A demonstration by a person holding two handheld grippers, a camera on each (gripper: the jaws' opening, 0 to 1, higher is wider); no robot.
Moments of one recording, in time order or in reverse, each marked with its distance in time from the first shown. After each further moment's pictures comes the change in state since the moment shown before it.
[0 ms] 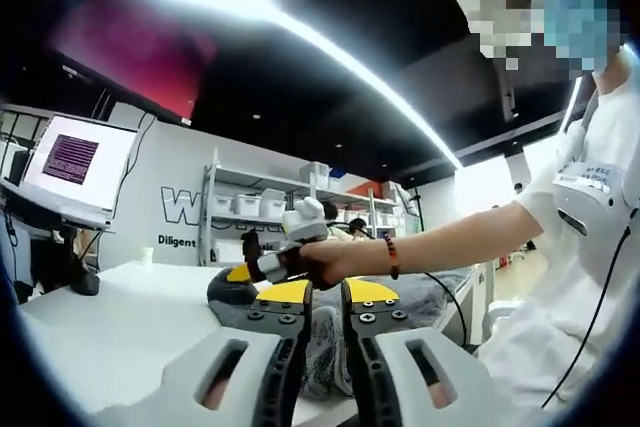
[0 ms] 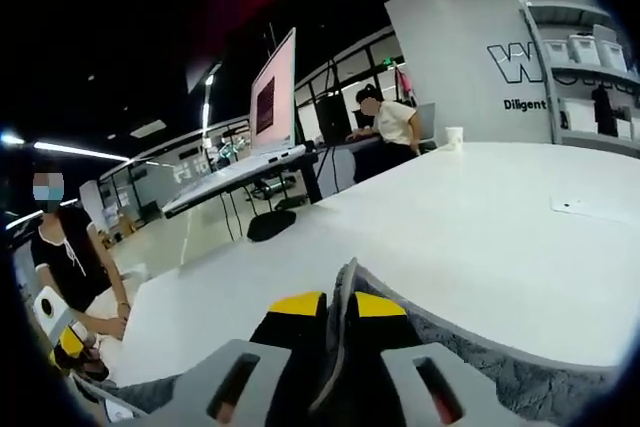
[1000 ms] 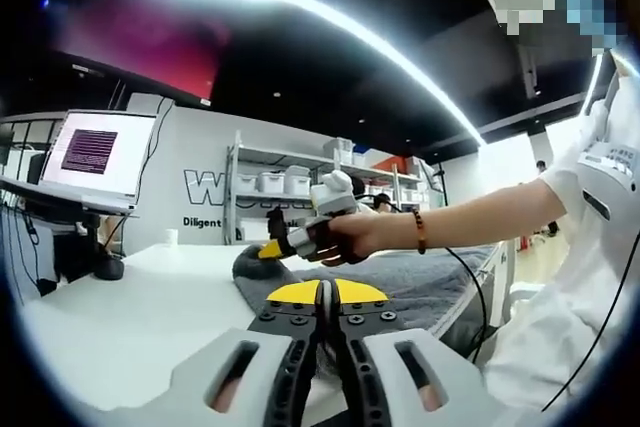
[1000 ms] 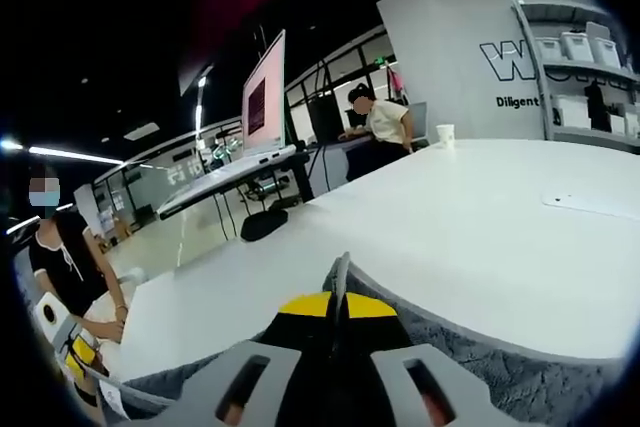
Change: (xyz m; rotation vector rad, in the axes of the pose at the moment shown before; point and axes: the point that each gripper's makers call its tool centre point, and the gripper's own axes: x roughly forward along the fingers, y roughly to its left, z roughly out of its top) left arm -0.014 0.023 -0.017 0.002 0.093 0.133; right arm -0.005 -0.003 -0.010 0.029 0.001 -0.018
